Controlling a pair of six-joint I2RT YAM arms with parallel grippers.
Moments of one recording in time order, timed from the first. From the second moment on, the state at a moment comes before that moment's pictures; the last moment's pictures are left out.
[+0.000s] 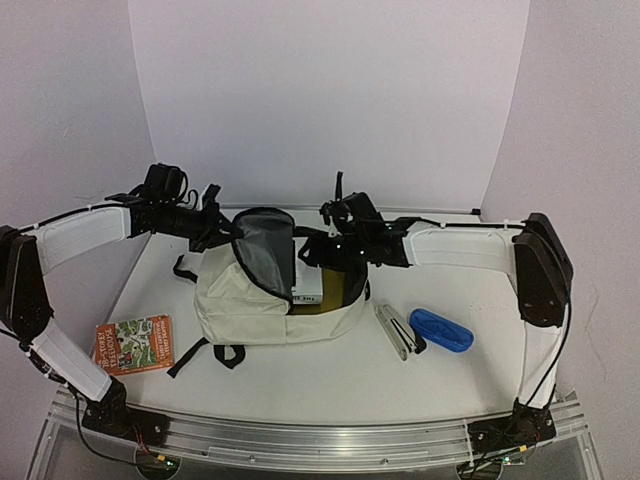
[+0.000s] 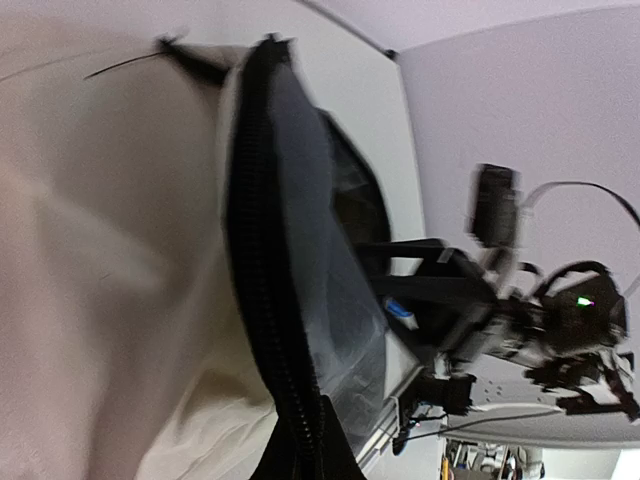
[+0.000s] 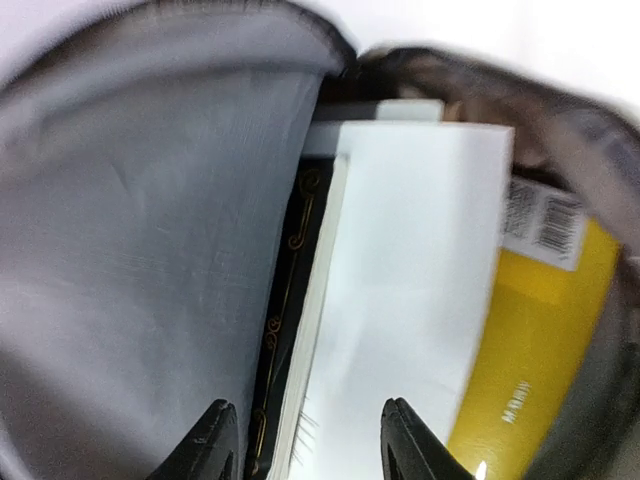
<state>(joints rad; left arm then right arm) -0.35 1.53 1.19 -0.33 0.74 -0.67 0.84 2.01 1.55 -0.19 -0.02 0.68</state>
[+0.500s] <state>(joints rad) -0.19 1.36 0.89 -0.48 0.43 -0.73 0.79 1.80 1.43 -0.18 0.12 0.61</state>
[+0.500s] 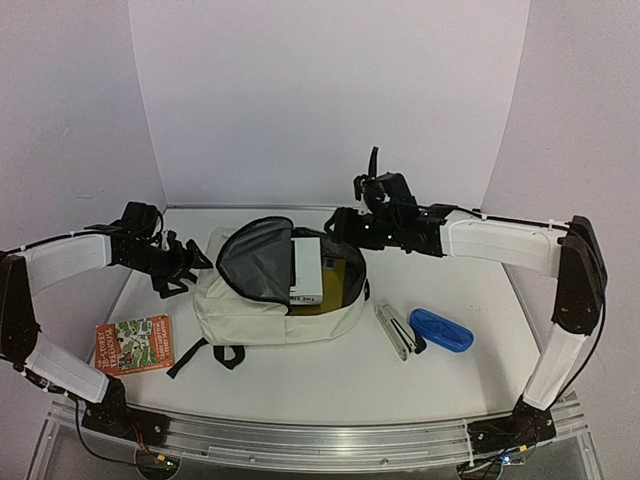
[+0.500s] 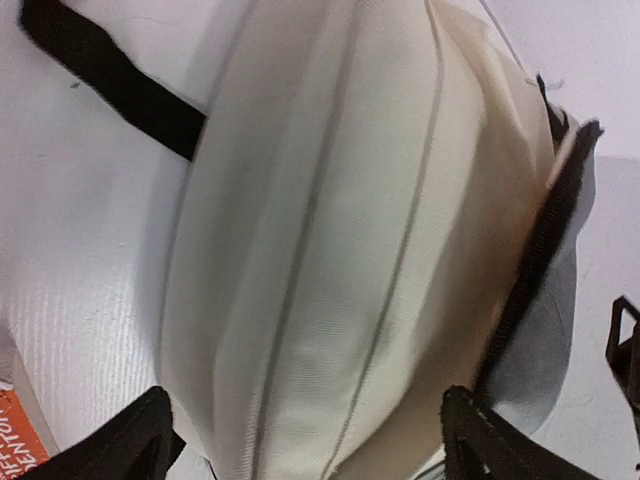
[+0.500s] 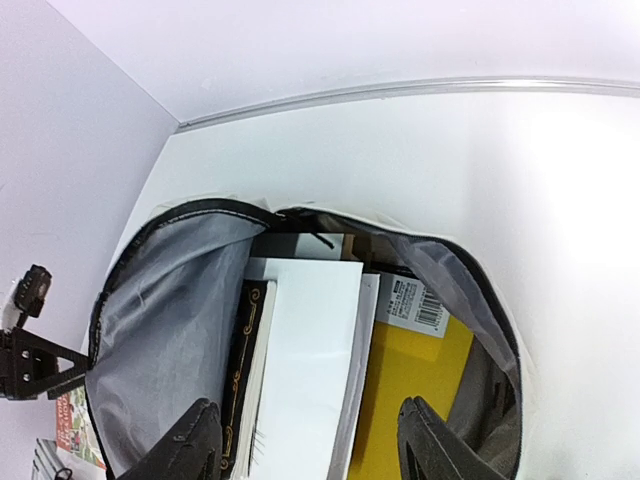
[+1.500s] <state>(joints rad) 0.04 0.99 0.53 -0.99 -0.18 -1.58 0.79 1.79 1.35 -0.11 0.06 0.59</state>
